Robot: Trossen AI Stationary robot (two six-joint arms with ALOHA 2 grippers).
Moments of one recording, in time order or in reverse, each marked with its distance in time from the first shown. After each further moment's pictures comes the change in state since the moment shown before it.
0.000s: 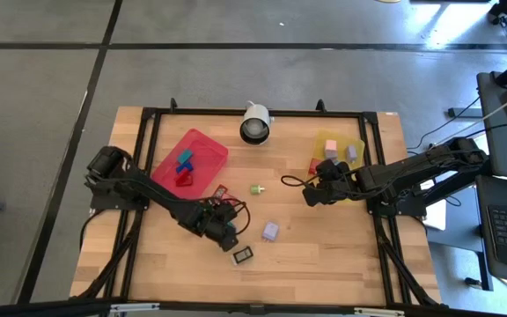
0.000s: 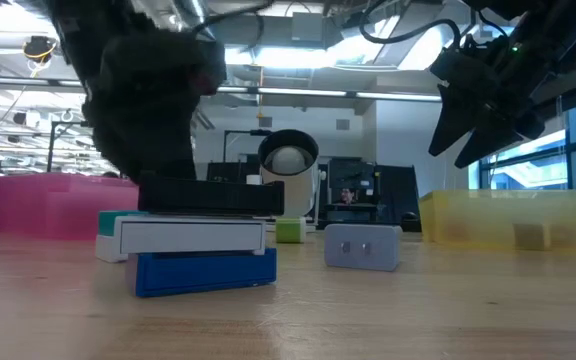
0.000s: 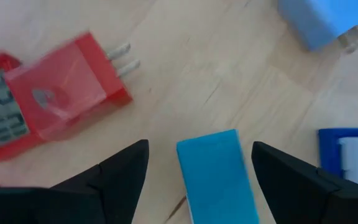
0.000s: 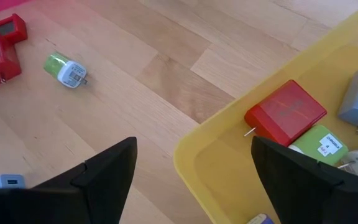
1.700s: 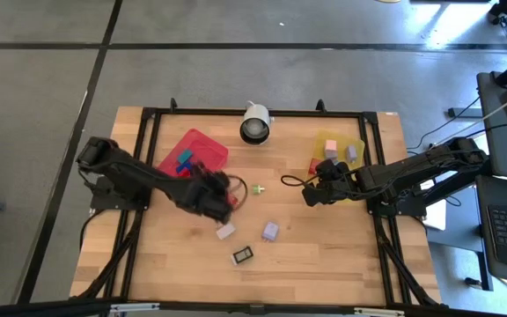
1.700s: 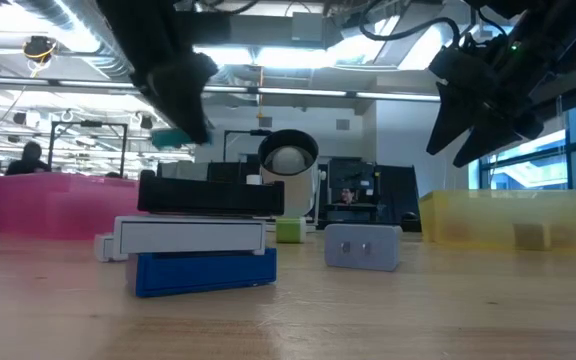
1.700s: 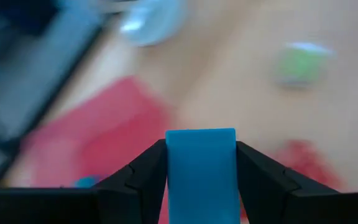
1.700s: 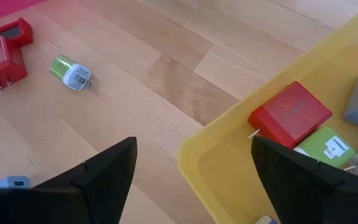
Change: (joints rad) left arm 0.126 -0.132 0.108 -0.453 -0.420 0.193; right arm 0.000 0.000 0.000 0.015 0.000 0.000
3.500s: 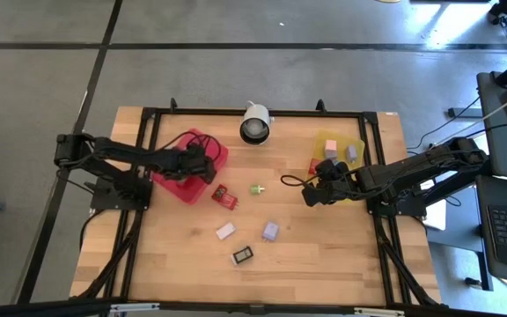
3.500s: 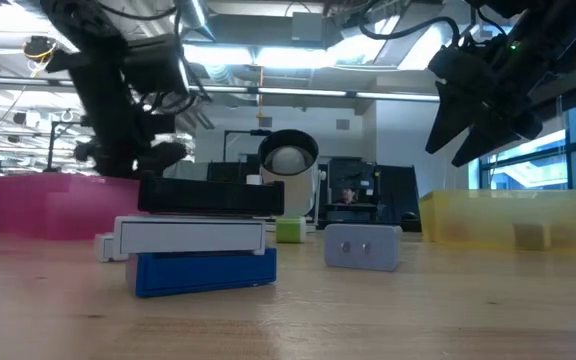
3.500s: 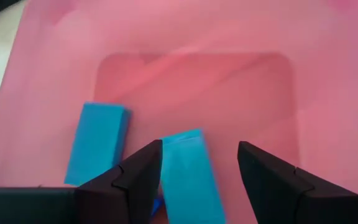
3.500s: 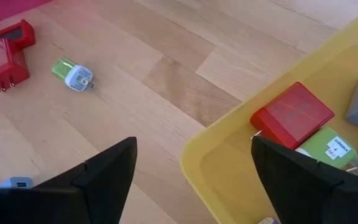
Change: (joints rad) left arm 0.454 -0.267 -0.529 0.436 0.231 -0.026; right arm 0.000 0.000 0.000 0.007 0.000 0.000
